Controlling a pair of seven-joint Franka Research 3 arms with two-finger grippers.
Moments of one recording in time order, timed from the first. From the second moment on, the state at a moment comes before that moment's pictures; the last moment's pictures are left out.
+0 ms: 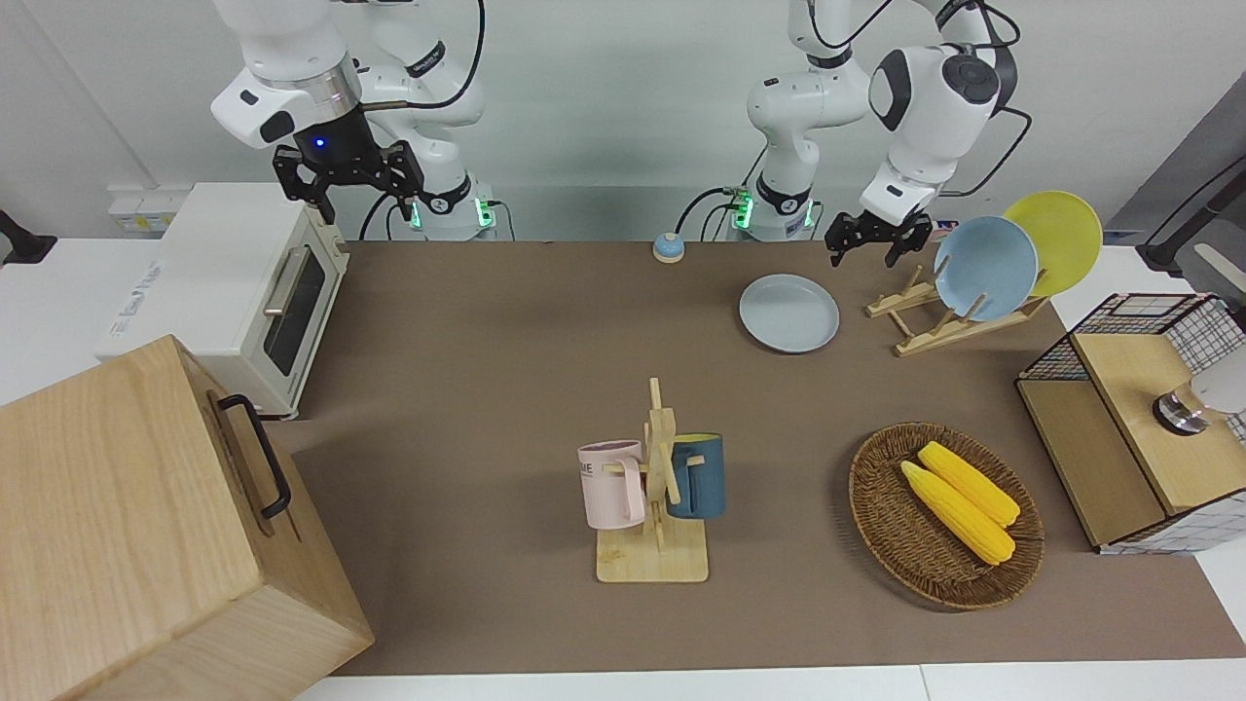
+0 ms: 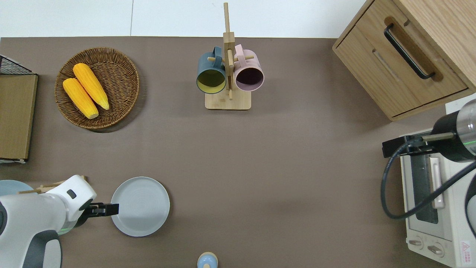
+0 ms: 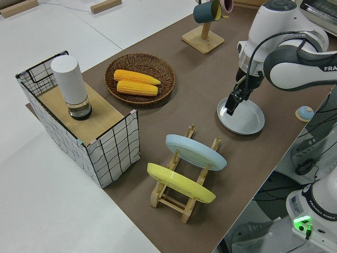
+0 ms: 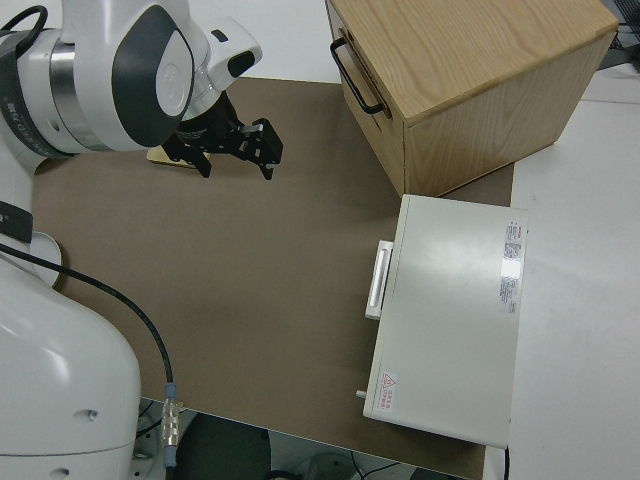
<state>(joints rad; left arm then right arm) 0.14 -0.42 -0.15 -2.57 -0.08 2.12 0.08 -0.08 -0.02 0.19 -1.50 0.00 1.41 0.06</state>
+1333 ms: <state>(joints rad) 0.13 -0.24 -0.15 -2.77 -0.08 2.56 0.08 -0.08 -0.02 0.19 -1.50 0.00 1.41 0.06</state>
